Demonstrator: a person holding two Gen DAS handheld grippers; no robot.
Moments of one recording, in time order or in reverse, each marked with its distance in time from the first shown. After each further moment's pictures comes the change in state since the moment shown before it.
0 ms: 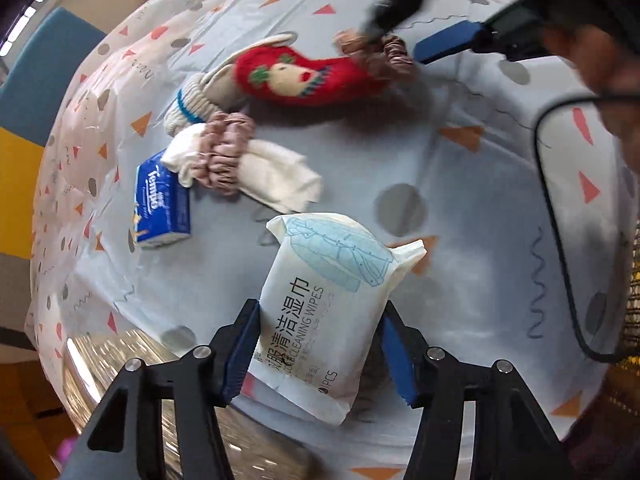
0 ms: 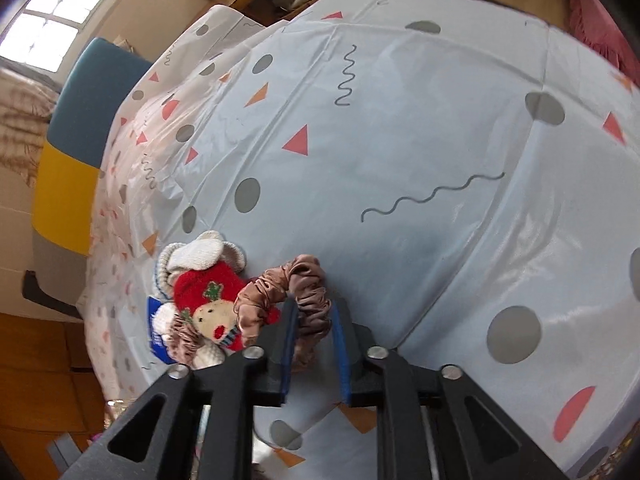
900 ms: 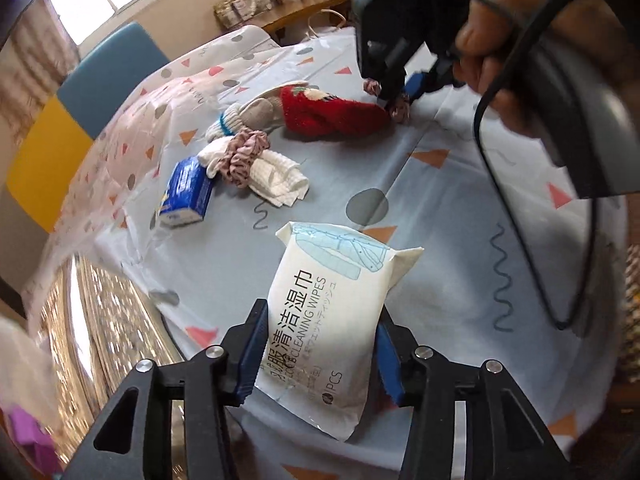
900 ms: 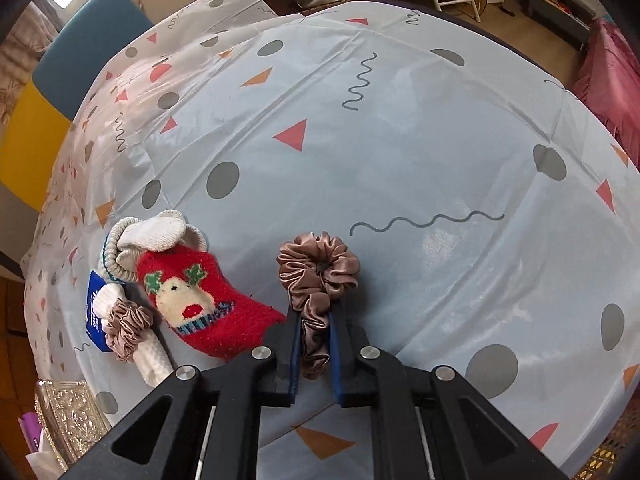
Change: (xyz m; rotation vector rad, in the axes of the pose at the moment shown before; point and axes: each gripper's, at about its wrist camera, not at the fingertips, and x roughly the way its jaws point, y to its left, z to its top) left arm -0.023 -0.029 -0.066 -0.169 -0.298 0.027; right arm 0.021 0.019 0.004 -0.192 -0.041 -0.255
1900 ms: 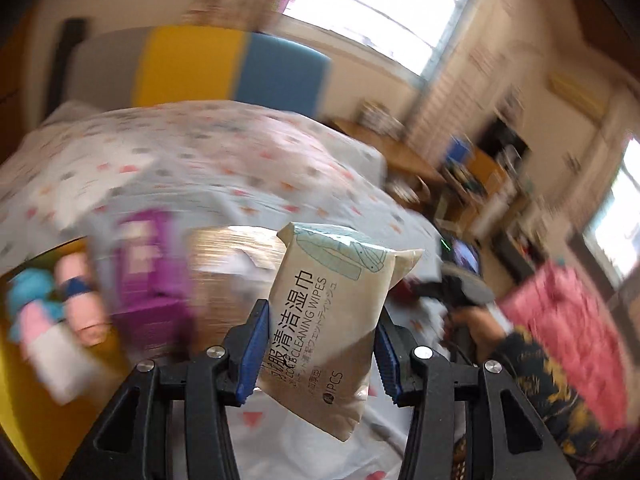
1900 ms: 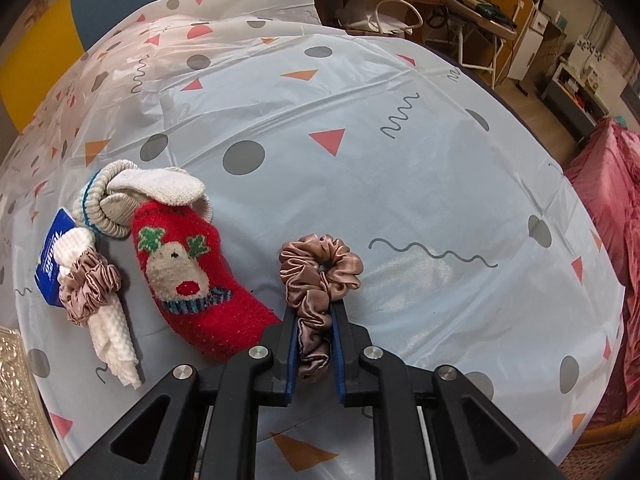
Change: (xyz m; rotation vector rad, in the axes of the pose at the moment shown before) left arm -0.195 0.167 -0.114 -0.808 -0.373 -0.148; right arm -0.001 0.032 -0.020 -0.298 -0.082 -0.225
